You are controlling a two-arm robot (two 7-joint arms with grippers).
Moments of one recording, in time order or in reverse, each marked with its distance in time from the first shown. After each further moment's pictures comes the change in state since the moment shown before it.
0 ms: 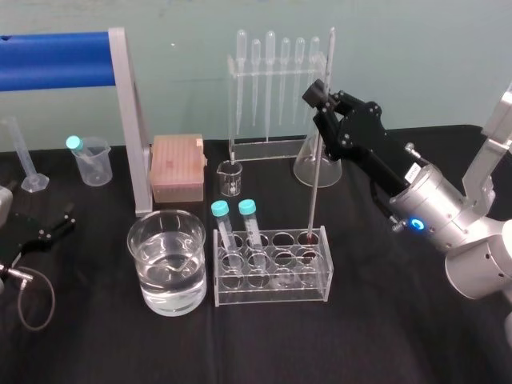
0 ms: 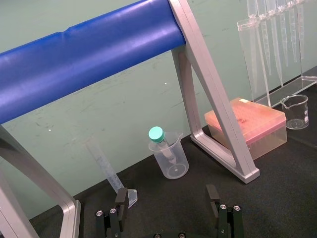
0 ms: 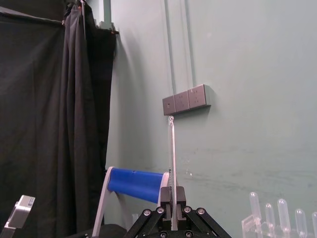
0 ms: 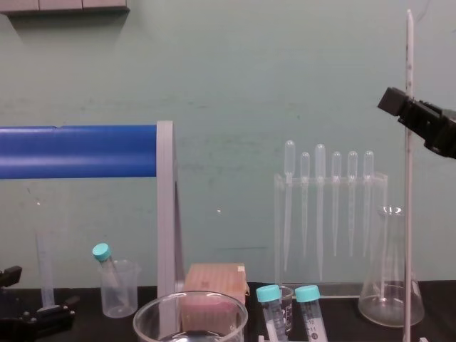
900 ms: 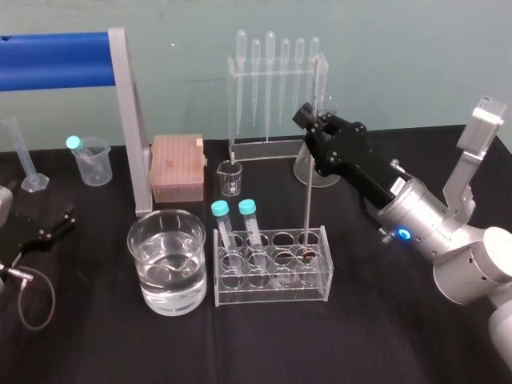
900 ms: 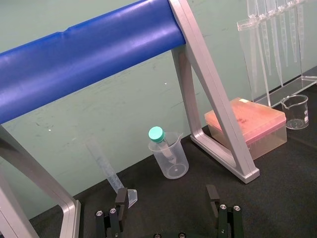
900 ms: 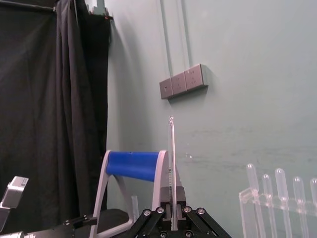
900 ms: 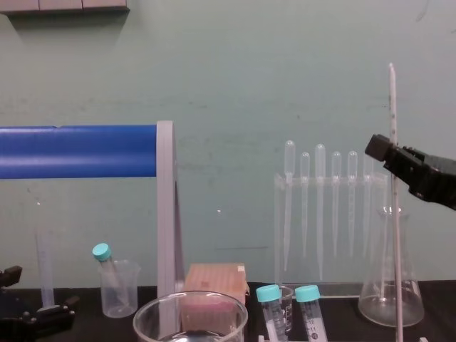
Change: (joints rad) left arm 0.000 0.000 0.000 0.000 0.000 0.000 0.000; right arm 0.047 -0.032 -0.027 0.143 0.003 -0.013 0.054
